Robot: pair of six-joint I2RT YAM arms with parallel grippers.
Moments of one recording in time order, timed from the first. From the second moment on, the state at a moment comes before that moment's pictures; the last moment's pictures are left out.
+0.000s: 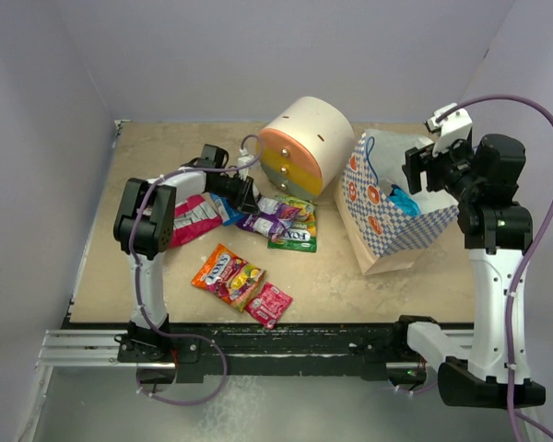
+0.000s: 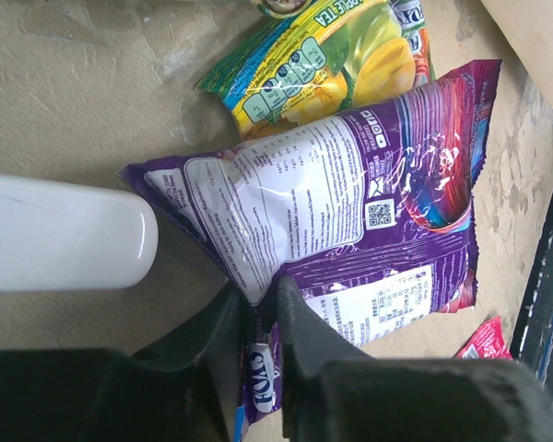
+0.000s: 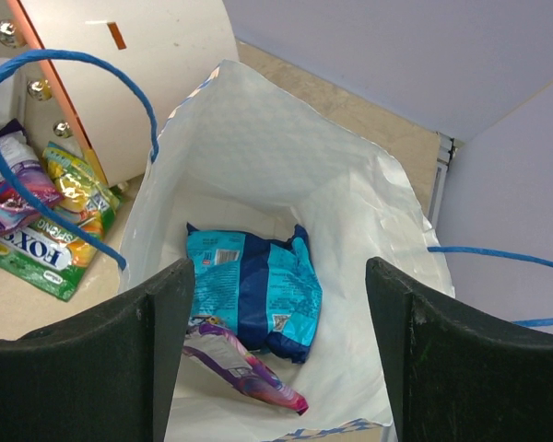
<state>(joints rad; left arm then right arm) -0.25 2.12 1.42 -0.36 0.89 0.19 -0.07 1.03 1.46 -0.77 -0.26 -0.36</state>
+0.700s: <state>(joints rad) -0.26 1.74 1.47 -0.56 0.96 0.41 -0.07 1.09 1.62 -0.85 -0.66 -0.41</state>
